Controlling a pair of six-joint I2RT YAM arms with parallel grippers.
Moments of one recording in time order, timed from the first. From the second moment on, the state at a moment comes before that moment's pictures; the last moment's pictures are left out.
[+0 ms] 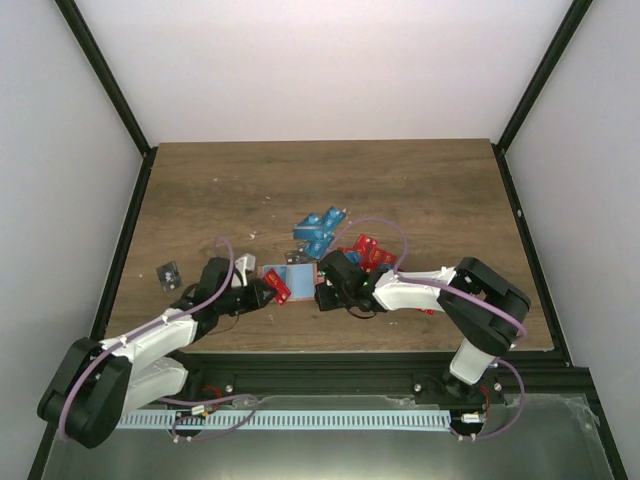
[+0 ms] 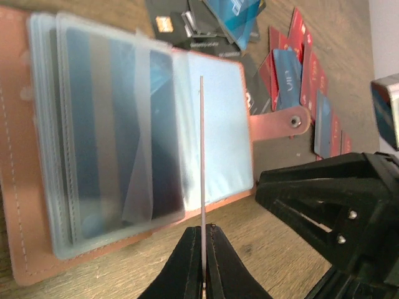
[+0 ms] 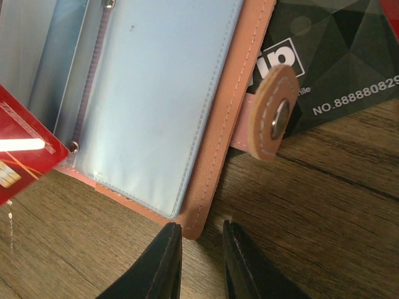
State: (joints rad) left arm -0.46 1.09 0.25 0.11 0.43 -0.77; right arm 0.93 1.67 0.79 -0.08 -0.05 0.64
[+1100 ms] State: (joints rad) left arm -0.46 1.25 0.31 0.21 0.43 -0.75; right arm 0.93 1.69 0.81 -0.09 -0.05 0.64
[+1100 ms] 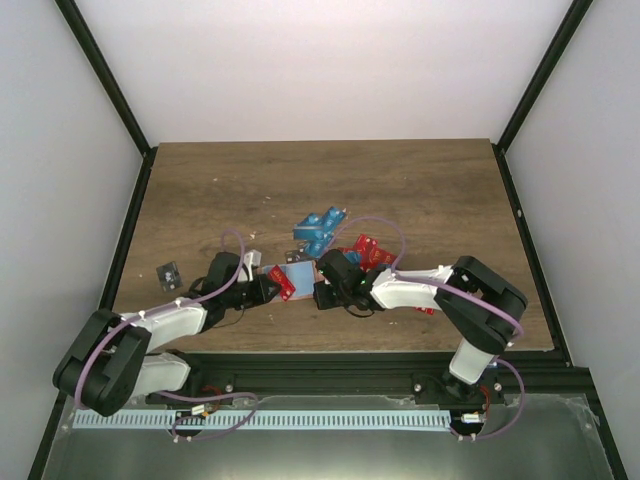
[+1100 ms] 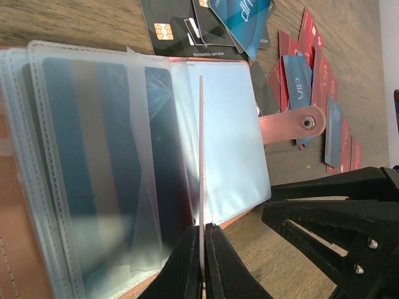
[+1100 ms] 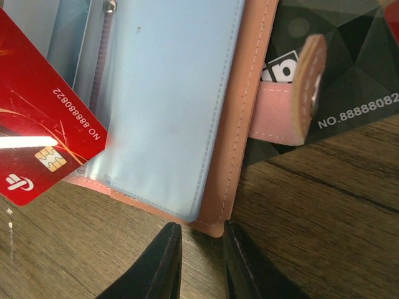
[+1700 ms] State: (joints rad) left arm -0.45 1.30 0.31 0.30 0.45 -0.76; right arm 0.93 1.69 0.82 -0.09 -0.05 0.64
